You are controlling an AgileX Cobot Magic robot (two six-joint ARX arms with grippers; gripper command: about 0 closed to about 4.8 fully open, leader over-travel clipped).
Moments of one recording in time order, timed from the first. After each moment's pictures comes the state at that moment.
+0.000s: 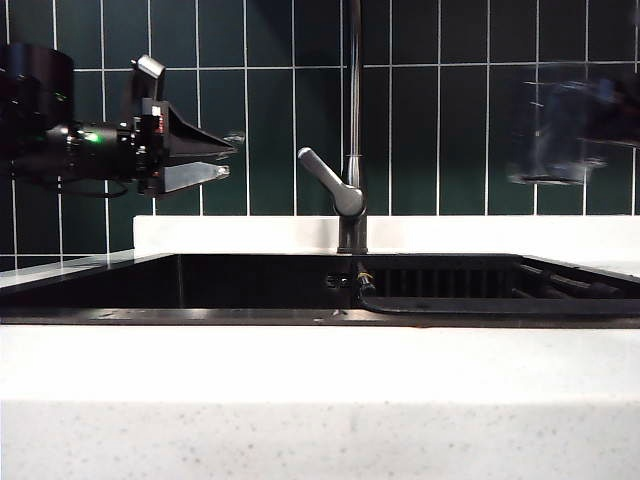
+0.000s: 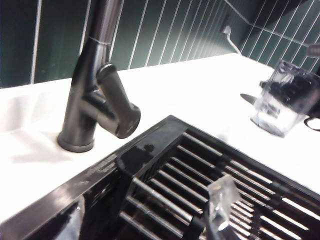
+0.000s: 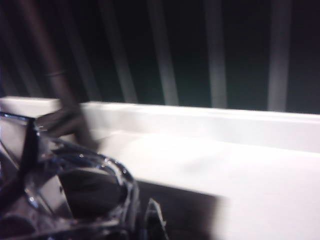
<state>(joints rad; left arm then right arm) -0.06 1.96 1.15 0.84 1.10 -0.25 -0.12 1.46 0.63 0.84 -0.50 0.12</state>
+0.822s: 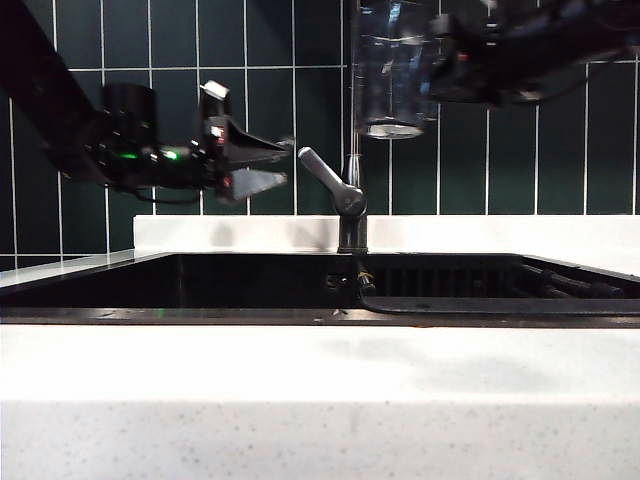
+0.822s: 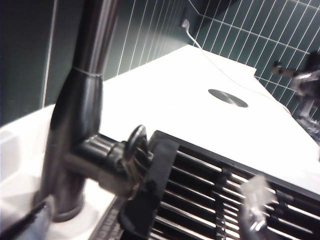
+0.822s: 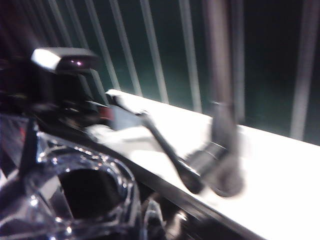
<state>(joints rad) -0.14 2.34 1.79 0.66 1.25 -0.29 0.24 1.56 0.99 0.52 -0.49 0.12</state>
